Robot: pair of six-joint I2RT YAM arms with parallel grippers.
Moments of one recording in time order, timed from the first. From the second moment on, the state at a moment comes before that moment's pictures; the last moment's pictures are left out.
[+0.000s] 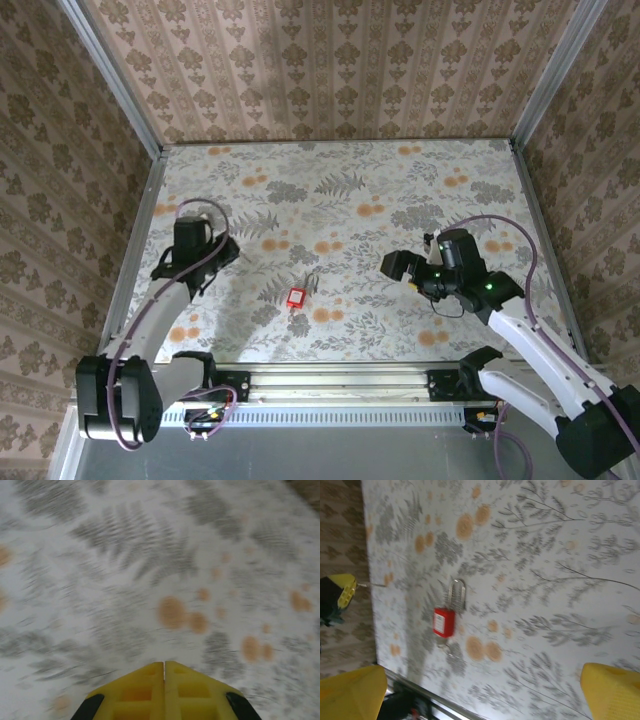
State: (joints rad) left arm -0.18 1.06 0.66 -0.31 0.20 -0.59; right arm 0.39 0.88 0.65 -0.51 -0.37 0.88
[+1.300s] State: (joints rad) left arm -1.00 1.48 0.81 0.41 -0.20 -0.56; right arm 0.50 1.31 0.52 0.44 -0.30 1.83
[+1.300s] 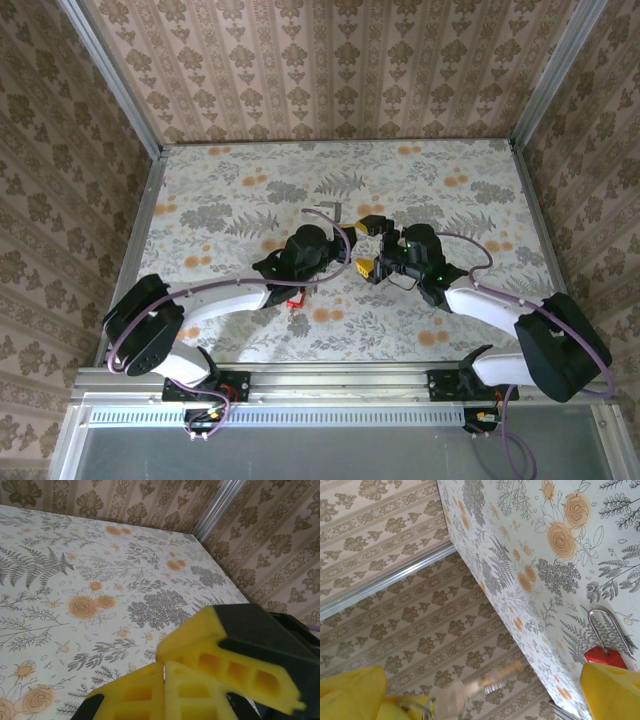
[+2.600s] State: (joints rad) left arm -1.12 1.57 0.72 0.58 -0.26 -0.62; right arm 0.42 1.34 0.43 0.56 -0.32 1.86
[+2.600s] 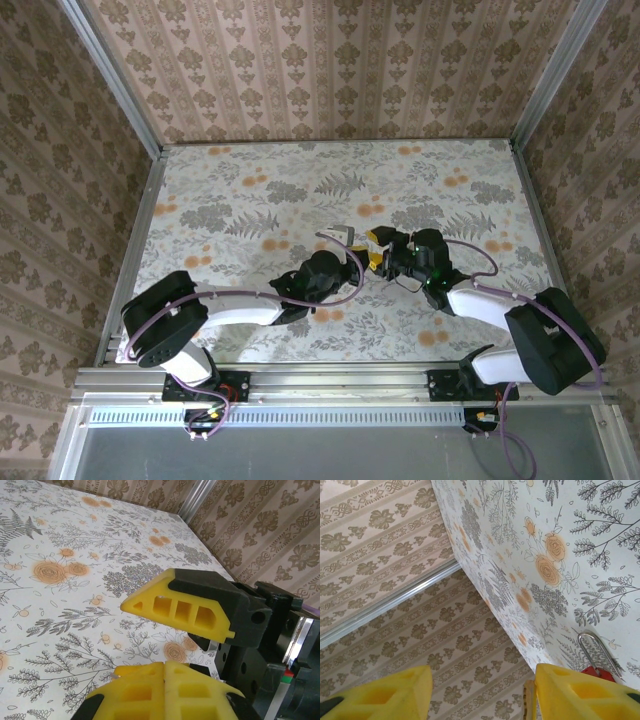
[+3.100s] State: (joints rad) left arm -1.10 1.59 0.71 0.64 -0.25 -0.64; right arm 0.42 1.34 0.41 0.58 -0.35 1.86
